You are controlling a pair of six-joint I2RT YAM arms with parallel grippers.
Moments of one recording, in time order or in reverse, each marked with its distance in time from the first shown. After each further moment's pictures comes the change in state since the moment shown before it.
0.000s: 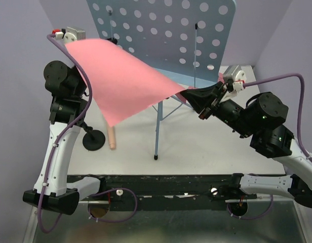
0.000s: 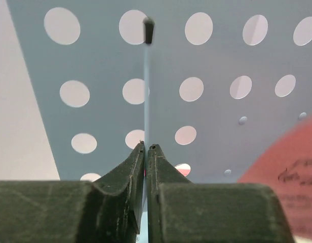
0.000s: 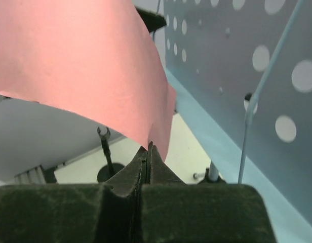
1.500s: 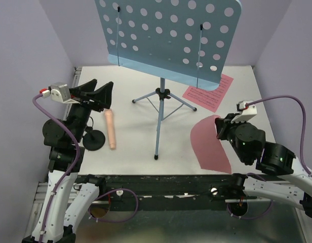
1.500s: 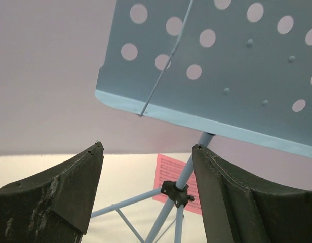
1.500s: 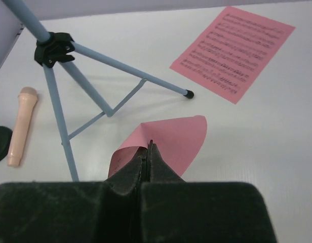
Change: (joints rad) left arm 0.000 -0.524 -0.564 0.051 -0.201 -0.187; right arm 0.000 -0.358 -0.474 -0.494 0.657 0.488
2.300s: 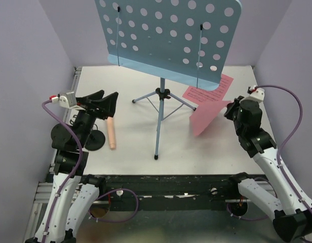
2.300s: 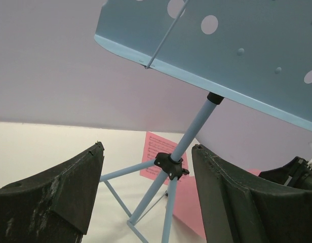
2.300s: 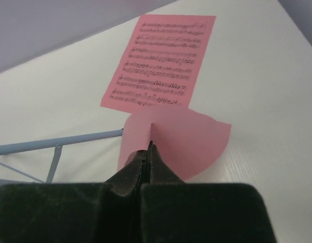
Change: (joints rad) left arm 0.000 -0.072 -0.174 0.008 0.035 -0.103; right arm -0.768 0.133 -0.209 0.378 -0.338 -0.063
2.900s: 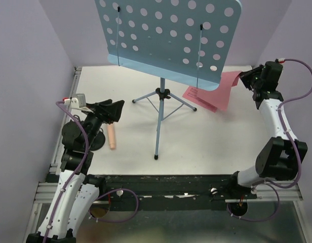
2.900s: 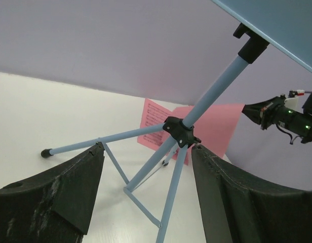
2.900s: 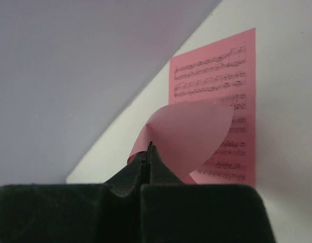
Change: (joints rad) left arm -0.002 -0.005 -0.140 0.006 0.040 -0.055; right arm -0.473 0.624 0.419 0.158 -0.543 0.386
